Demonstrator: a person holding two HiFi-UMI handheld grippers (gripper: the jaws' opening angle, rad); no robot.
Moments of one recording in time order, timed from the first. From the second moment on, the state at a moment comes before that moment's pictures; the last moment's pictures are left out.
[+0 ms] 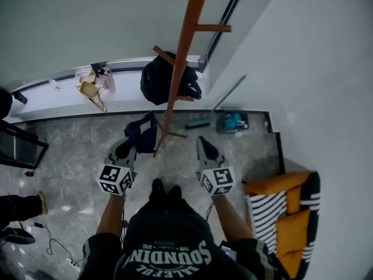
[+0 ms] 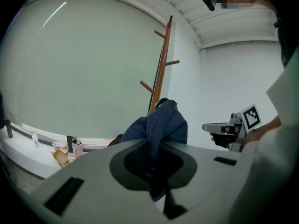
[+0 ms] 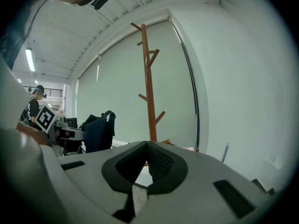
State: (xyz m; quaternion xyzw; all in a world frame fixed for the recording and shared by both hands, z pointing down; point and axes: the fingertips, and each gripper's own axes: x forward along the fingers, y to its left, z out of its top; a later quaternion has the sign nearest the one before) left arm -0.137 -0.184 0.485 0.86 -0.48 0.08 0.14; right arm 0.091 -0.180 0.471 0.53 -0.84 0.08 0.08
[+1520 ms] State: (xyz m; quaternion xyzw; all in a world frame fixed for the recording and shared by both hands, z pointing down) left arm -0.092 -0.207 0.615 0.82 -0.53 0.09 0.19; right arm 0.095 -0.189 0.572 0.48 -0.86 0.12 0.12
